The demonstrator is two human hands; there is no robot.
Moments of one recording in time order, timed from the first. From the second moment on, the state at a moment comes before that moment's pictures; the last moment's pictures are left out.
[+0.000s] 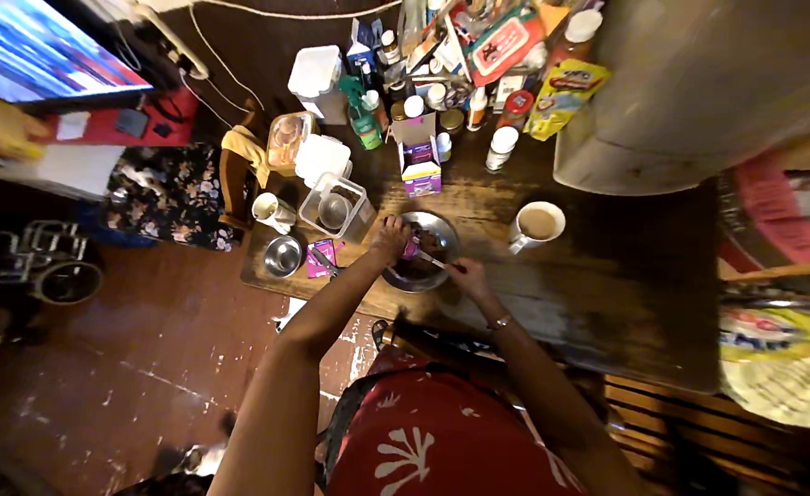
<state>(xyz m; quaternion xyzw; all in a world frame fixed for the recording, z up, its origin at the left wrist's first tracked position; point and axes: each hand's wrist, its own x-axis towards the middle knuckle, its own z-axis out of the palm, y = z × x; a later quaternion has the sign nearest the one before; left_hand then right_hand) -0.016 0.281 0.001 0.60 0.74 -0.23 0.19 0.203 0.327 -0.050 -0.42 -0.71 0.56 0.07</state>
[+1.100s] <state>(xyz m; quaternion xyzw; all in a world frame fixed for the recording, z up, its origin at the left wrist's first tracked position) -0.004 0.246 0.039 0.51 0.81 -0.19 0.22 0.226 0.276 -0.070 -0.41 -0.85 0.33 -0.03</state>
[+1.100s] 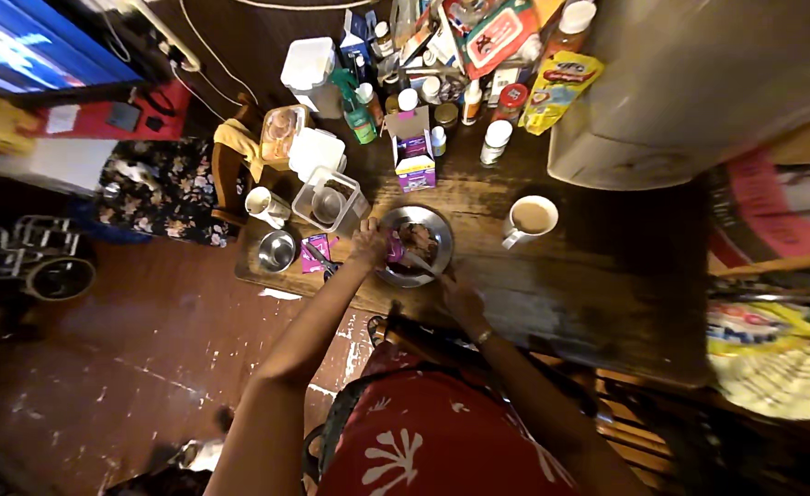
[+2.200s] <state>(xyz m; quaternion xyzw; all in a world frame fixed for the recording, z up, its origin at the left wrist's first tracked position) -0.029 0.206 -0.007 0.56 0.75 0.29 0.20 0.248 0.308 -0.030 -0.41 -0.67 0.60 0.14</state>
